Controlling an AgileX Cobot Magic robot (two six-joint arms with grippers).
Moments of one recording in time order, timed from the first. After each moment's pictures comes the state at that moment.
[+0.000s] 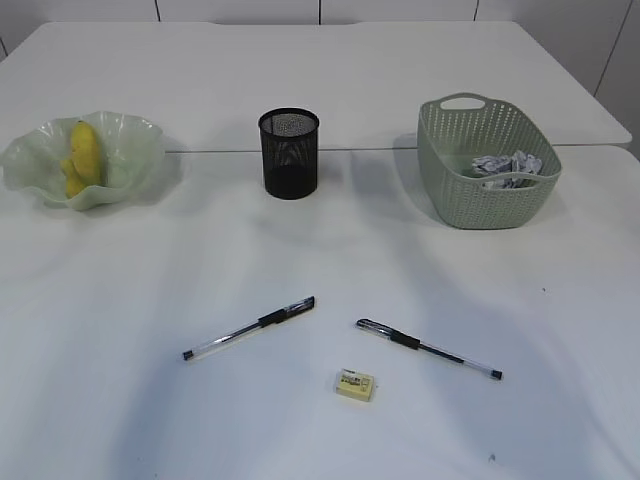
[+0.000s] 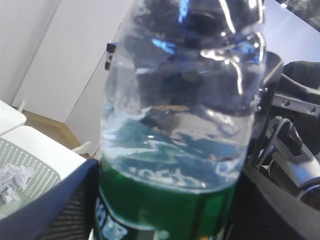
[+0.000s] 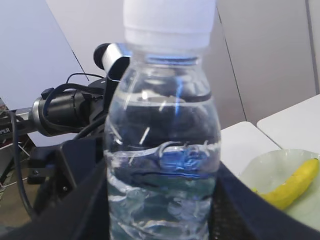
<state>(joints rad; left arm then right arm) -0.16 1.83 -1.67 -1.62 1.18 1.09 0.18 2.09 -2.33 1.37 1.27 -0.94</state>
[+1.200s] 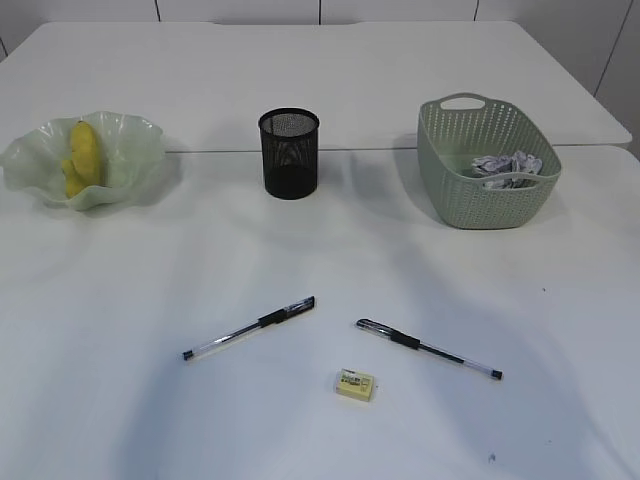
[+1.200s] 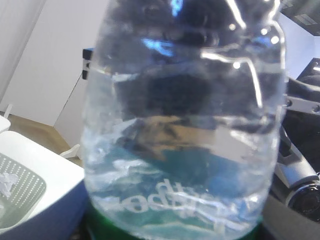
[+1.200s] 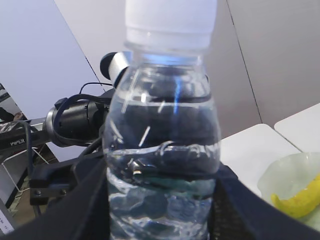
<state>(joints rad) -0.18 1.83 -1.67 -1.64 1.19 1.10 0.20 2.08 -2.33 1.40 1.27 -0.90</state>
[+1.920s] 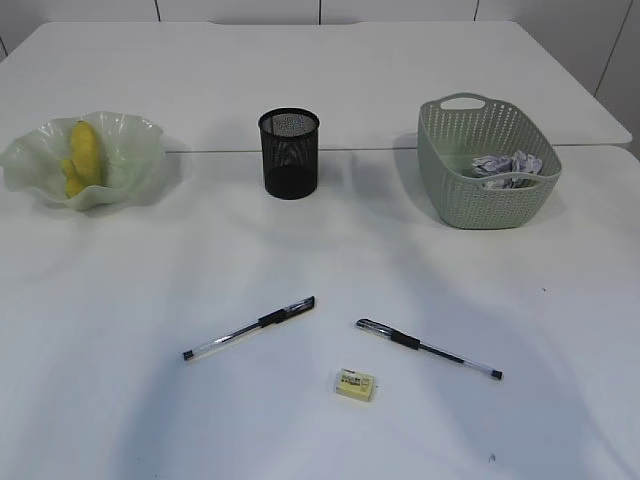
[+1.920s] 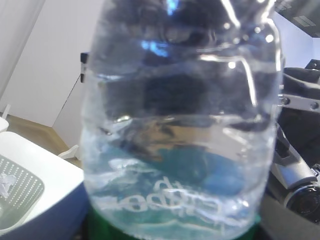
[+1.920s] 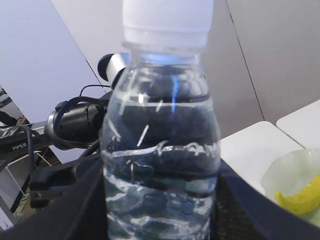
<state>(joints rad) -0.19 1.83 -1.67 -1.65 1.19 1.10 0.20 2.08 -2.33 1.41 1.27 -0.87</state>
